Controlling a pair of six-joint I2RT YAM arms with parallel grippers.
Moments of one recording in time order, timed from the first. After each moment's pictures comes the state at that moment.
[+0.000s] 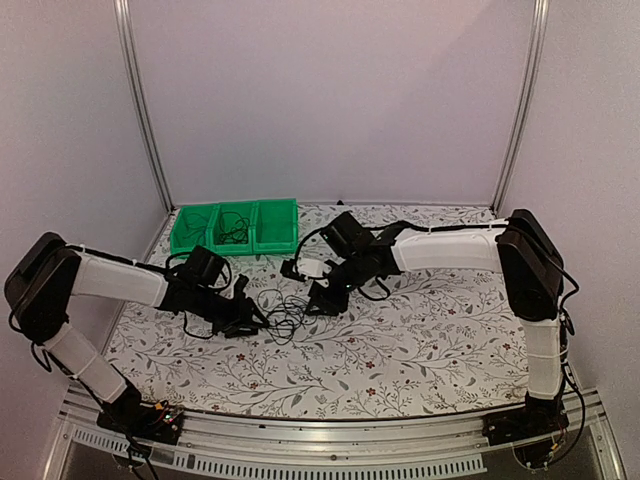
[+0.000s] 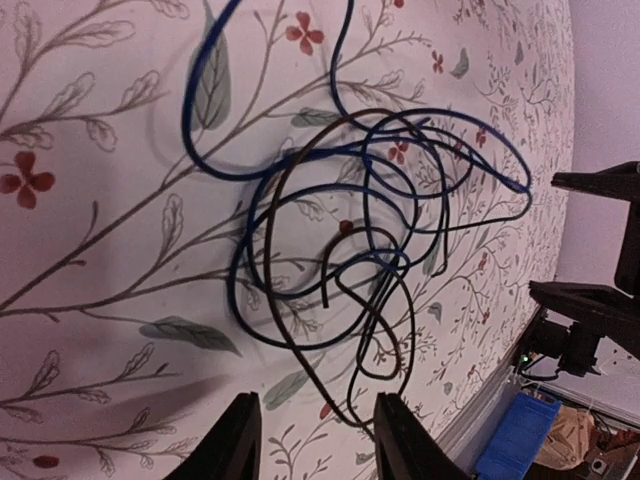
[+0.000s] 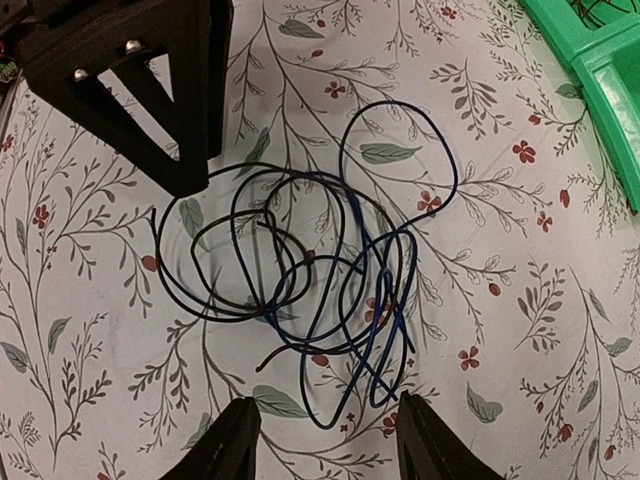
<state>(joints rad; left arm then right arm) -0.53 1.53 0.64 -0.09 0.50 -0.75 0.91 2.10 1.58 -0.42 -0.31 -0.45</state>
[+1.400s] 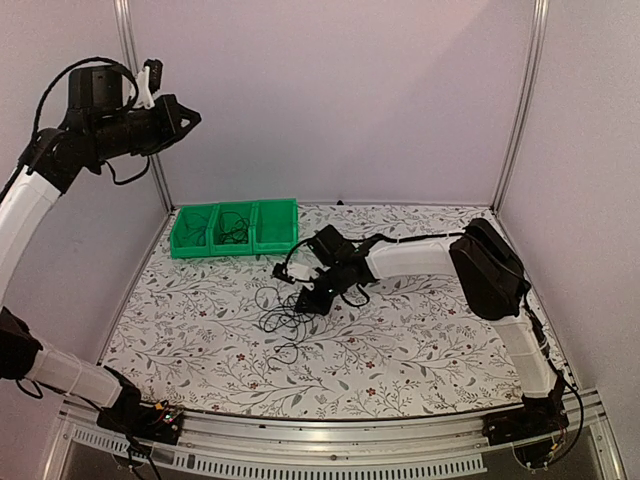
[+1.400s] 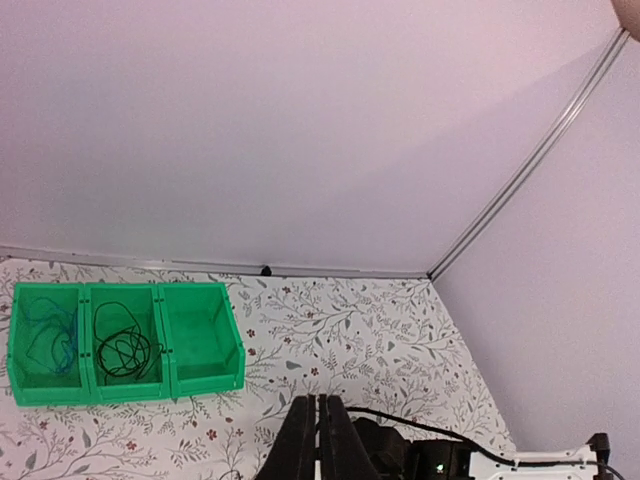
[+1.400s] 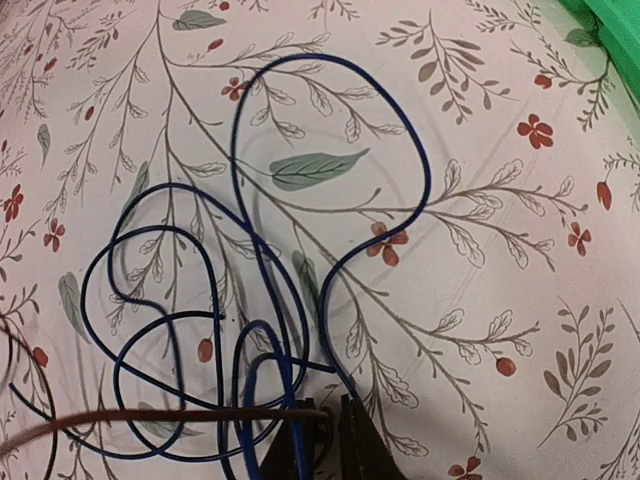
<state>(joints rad) -0.46 1.32 1.71 -0.67 0.01 -0.48 0.89 2.36 1.76 -0.34 -0.32 -0.31</state>
